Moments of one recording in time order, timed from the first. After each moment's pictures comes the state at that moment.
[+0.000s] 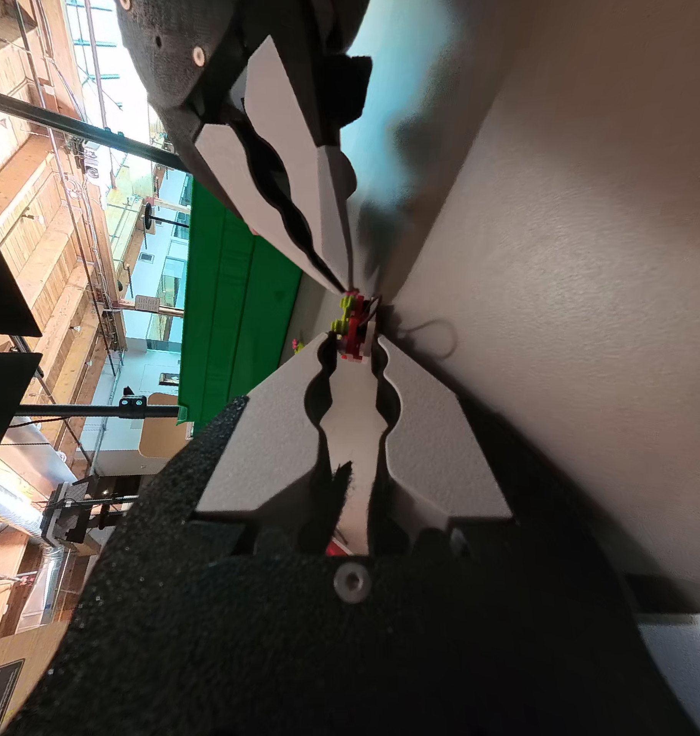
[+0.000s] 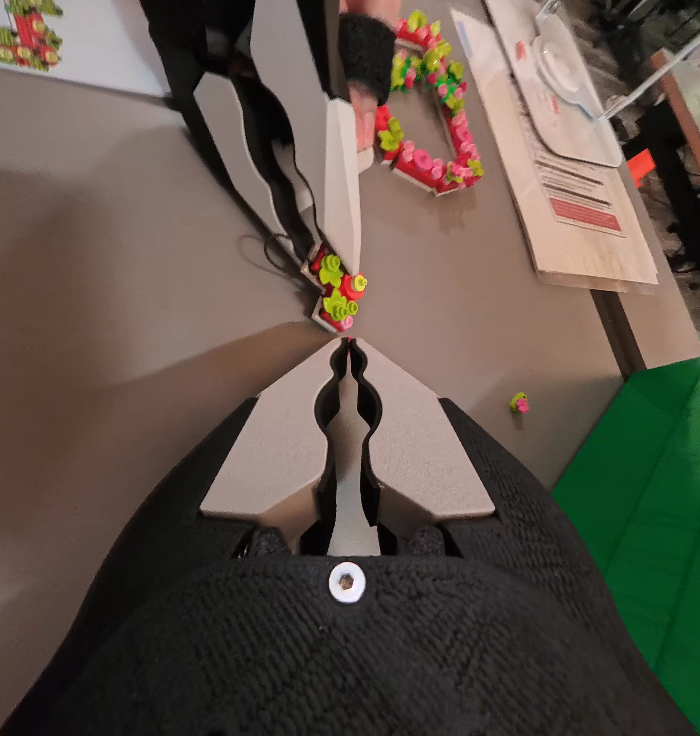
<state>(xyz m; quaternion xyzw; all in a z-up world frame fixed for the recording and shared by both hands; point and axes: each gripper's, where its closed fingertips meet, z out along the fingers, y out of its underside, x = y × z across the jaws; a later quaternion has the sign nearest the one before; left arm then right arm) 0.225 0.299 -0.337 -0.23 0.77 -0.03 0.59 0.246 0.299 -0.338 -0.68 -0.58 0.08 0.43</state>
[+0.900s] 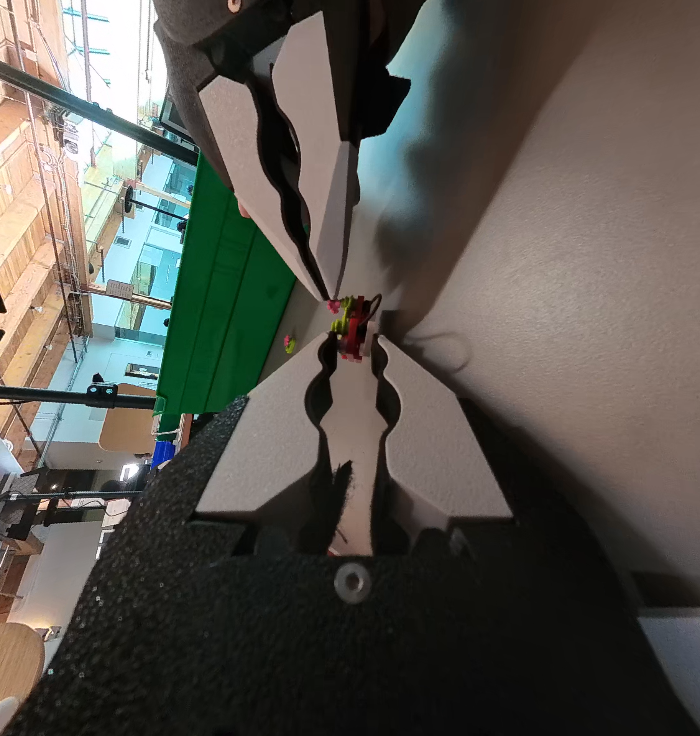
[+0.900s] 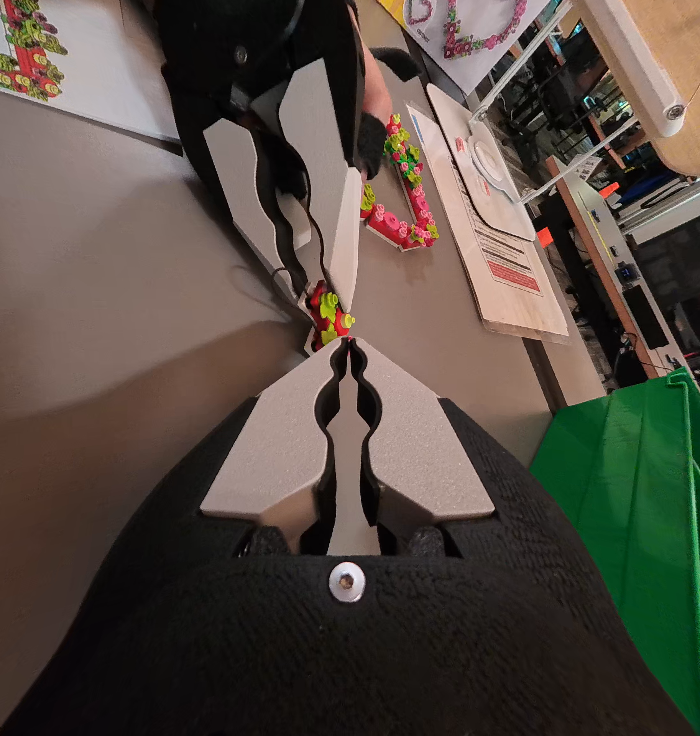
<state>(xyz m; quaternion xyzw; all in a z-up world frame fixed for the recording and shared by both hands) 0.225 0.300 -0.334 -0.27 0.77 -0.07 0.58 0.233 0.302 -0.320 -0.62 -0.59 0.04 0.51</state>
